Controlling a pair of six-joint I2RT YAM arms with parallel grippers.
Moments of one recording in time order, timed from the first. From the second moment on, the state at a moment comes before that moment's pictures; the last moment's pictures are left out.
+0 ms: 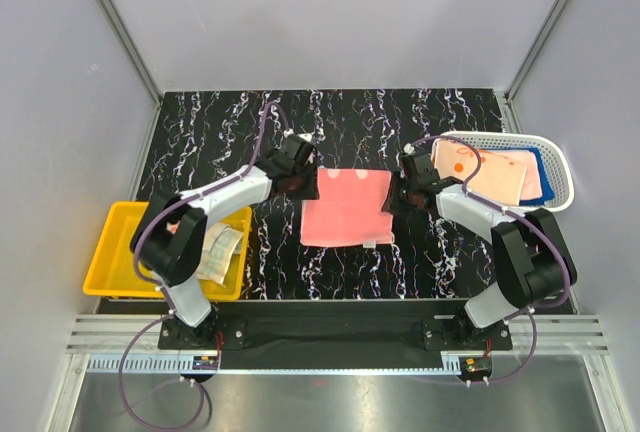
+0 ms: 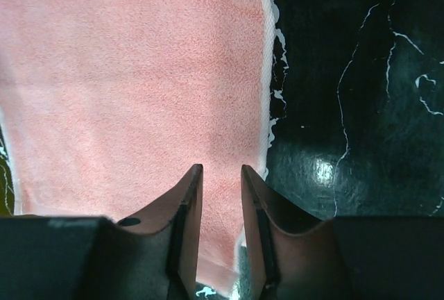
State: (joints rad) left arm -0.61 1.70 1.18 -0.42 -0.01 -0.55; right arm 0.38 1.53 0.86 -0.27 -0.06 0.54
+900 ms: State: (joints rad) left arm -0.46 1.94 1.45 -0.41 -0.02 -0.55; right arm 0.35 1.79 1.19 -0.31 0.07 0.53
